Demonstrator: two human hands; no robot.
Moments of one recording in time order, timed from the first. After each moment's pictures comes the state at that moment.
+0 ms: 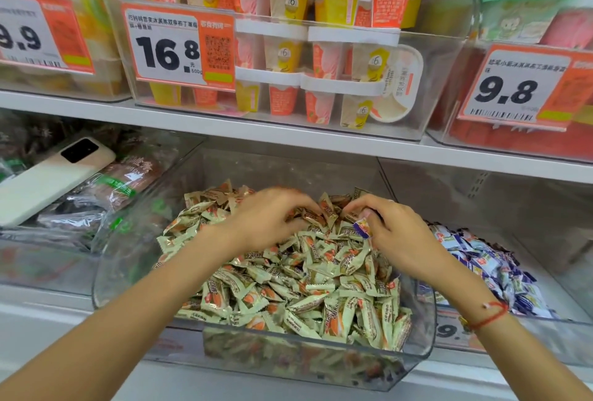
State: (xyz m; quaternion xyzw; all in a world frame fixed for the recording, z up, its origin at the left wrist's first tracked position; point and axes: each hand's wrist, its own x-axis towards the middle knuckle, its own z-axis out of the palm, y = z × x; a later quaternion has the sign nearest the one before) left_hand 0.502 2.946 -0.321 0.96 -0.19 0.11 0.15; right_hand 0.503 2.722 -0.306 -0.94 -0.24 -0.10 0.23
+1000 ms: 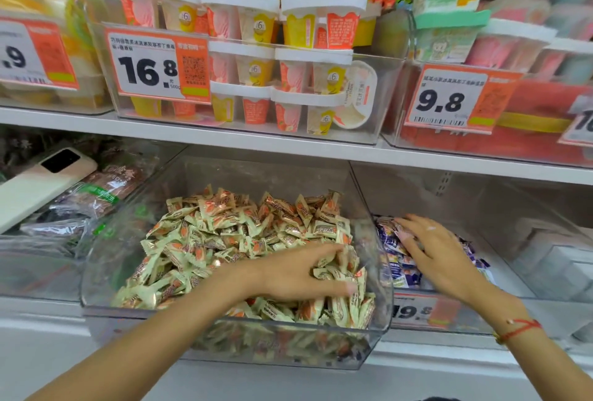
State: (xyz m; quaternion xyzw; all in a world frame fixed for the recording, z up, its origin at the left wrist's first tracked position) left_hand 0.443 2.877 -0.319 0.92 -0.24 -0.16 0.26; right_hand 0.504 2.608 -0.345 -0.98 -0.15 -0.10 0.13
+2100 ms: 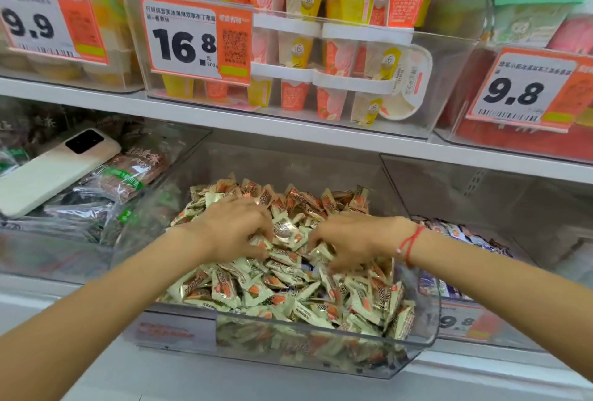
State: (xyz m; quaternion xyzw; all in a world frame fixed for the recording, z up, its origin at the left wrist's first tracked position) left_hand 0.474 2.995 -0.332 0.98 -0.21 0.03 -0.01; right_hand 0.527 2.779 -0.307 -0.88 -0.43 0.16 -0.12
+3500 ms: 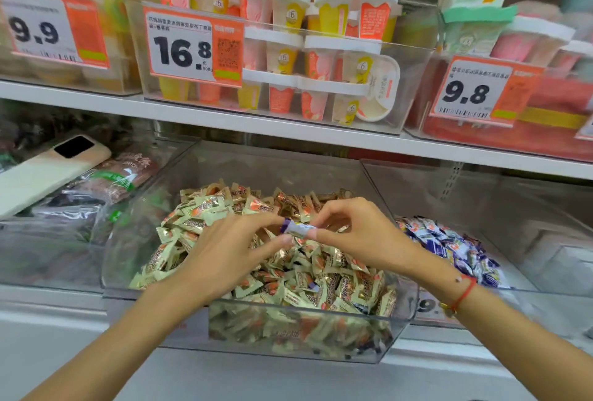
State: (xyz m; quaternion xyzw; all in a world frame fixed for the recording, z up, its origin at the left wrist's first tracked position) left_hand 0.411 2.957 -0.333 0.93 -0.14 0.21 0.26; right_hand 0.459 2.751 -0.293 -0.88 -0.33 -0.01 0.34
